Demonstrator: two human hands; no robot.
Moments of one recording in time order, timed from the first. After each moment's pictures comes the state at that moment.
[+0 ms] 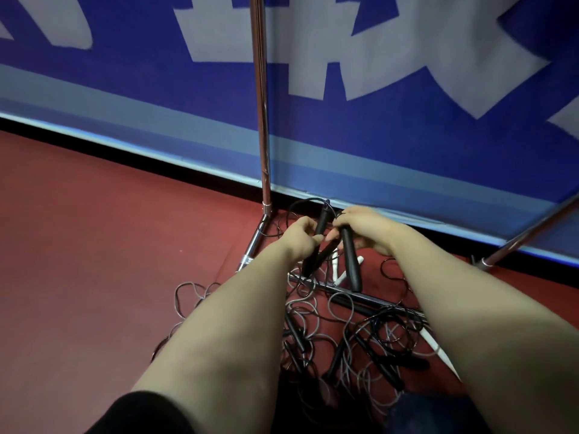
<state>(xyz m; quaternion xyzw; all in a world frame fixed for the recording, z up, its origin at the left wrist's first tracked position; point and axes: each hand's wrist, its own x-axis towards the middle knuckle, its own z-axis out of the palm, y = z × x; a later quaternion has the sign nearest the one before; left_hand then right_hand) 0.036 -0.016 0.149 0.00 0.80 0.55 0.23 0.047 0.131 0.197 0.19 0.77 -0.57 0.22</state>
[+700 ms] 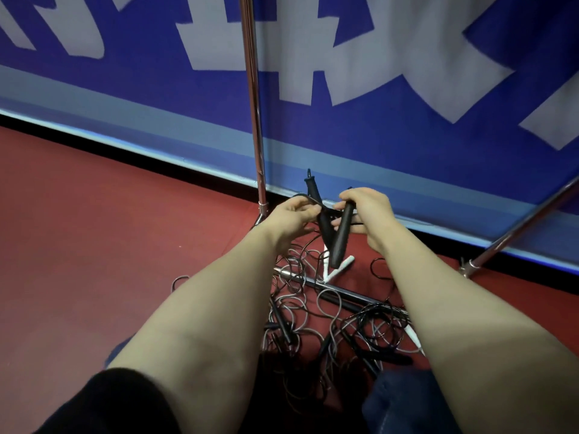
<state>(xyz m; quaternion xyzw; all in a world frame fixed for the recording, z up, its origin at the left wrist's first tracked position) 0.047 -0.005 0.196 0.01 0.65 0.72 0.25 0.077 0.147 0.233 0.25 0.69 -0.68 0.04</state>
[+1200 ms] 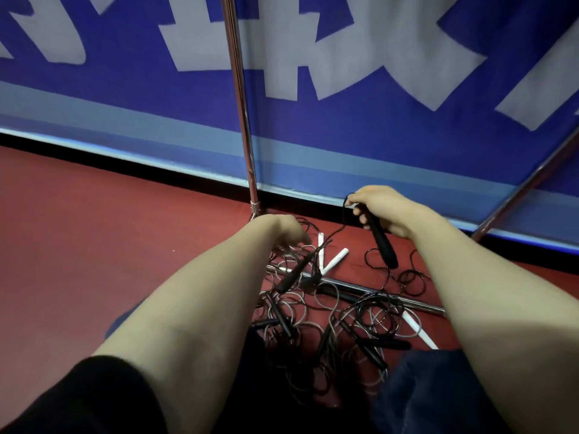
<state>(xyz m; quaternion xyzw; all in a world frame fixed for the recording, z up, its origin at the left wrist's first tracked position) 0.044 -0.008 0.191 0.05 0.88 0.27 0.39 0.093 0.181 0.239 0.21 0.79 -0.56 0.12</state>
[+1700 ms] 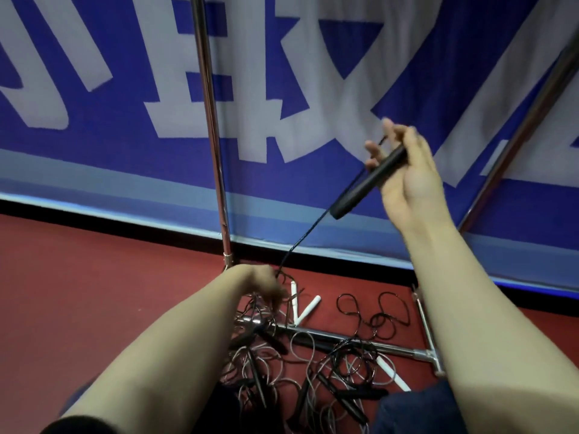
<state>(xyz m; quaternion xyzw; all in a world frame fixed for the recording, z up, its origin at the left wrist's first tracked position) 0.050 -0.010 0.202 0.20 0.87 0.20 0.39 0.131 0.194 0.366 -0.01 0.44 -0.85 -0.28</state>
